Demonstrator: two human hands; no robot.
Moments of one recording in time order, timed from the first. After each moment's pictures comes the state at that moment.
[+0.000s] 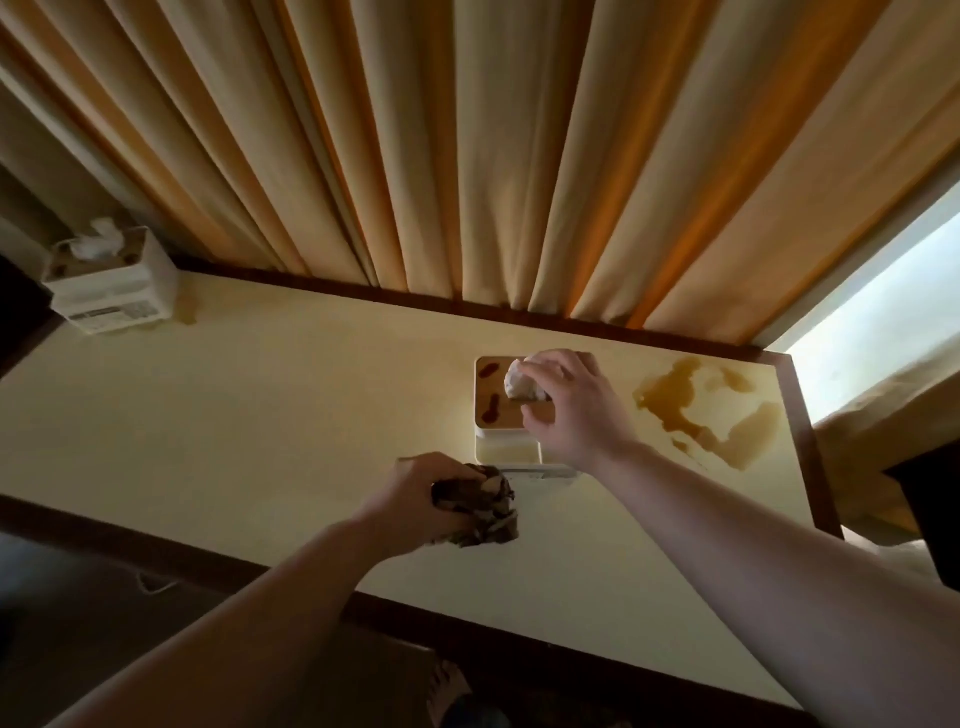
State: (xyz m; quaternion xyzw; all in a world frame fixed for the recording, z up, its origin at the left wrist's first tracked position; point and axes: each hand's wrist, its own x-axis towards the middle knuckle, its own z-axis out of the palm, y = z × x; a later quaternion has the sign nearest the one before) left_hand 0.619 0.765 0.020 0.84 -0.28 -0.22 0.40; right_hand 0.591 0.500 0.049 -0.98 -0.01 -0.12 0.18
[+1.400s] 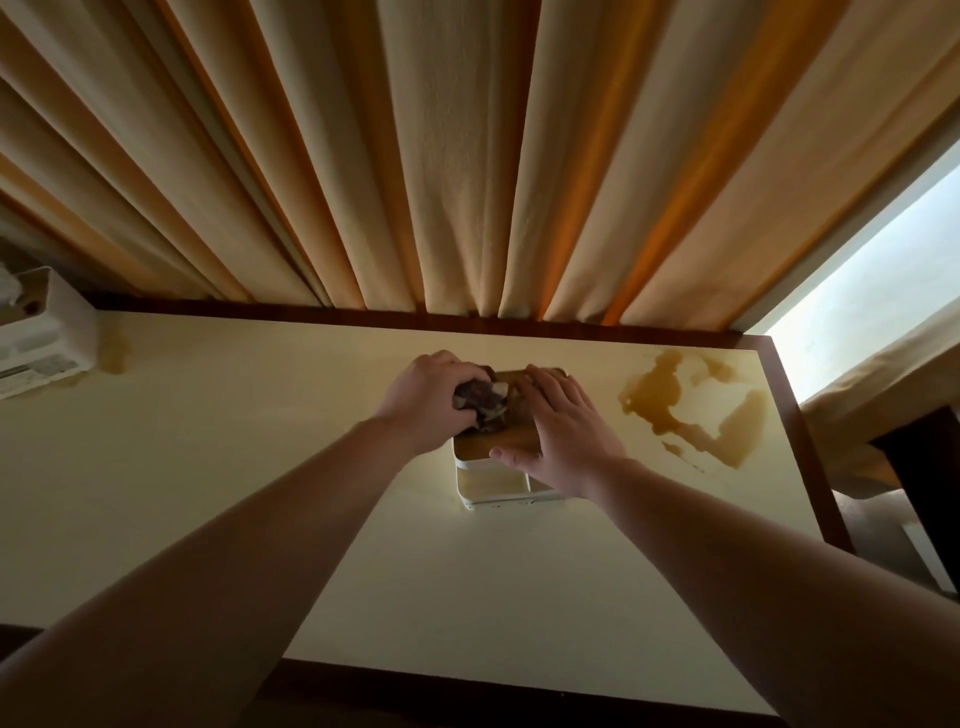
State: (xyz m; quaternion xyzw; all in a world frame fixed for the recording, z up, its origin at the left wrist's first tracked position) left_hand 0.749 0.662 0.054 0.90 -0.37 -0.10 0.20; right_hand 0.616 0.481 0.010 -0.99 0.05 0.01 0.11
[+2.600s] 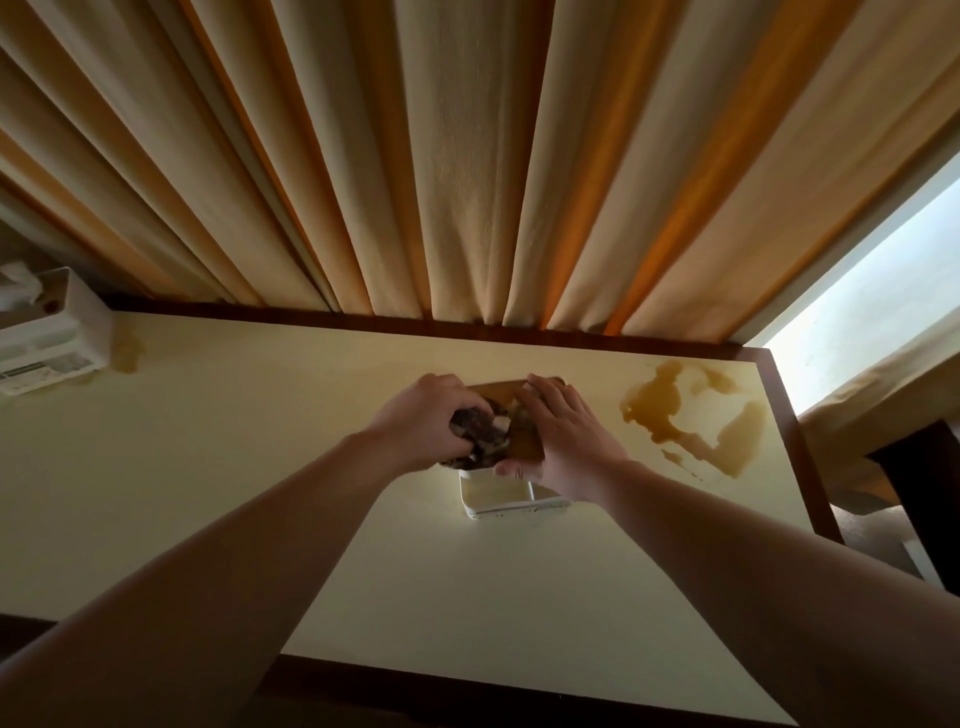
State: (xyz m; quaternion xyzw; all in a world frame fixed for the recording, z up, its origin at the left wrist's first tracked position) left_hand 0.734 0.681 0.070 0.88 -0.42 -0.16 0.18; right_hand 0.615 0.479 0.013 -0.99 0.03 0.05 0.14
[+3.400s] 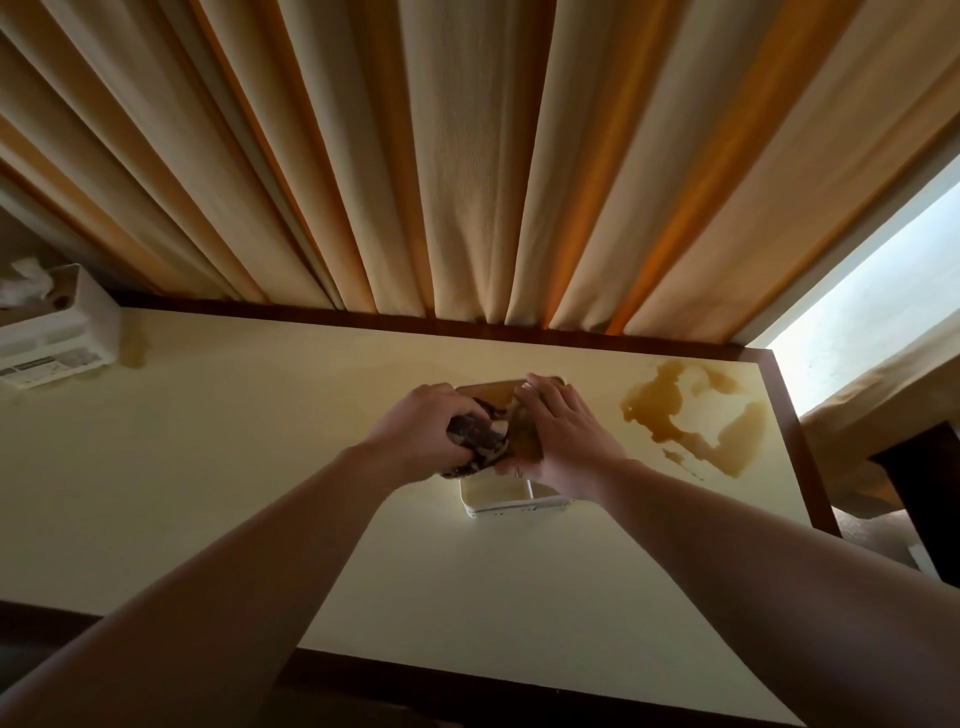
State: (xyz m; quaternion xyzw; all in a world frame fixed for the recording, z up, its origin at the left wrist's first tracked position) left_hand 0.718 0.692 0.070 0.88 -0.38 -0.18 0.22; right_hand 0.613 0.481 0.018 -0.99 0.03 0.06 0.15
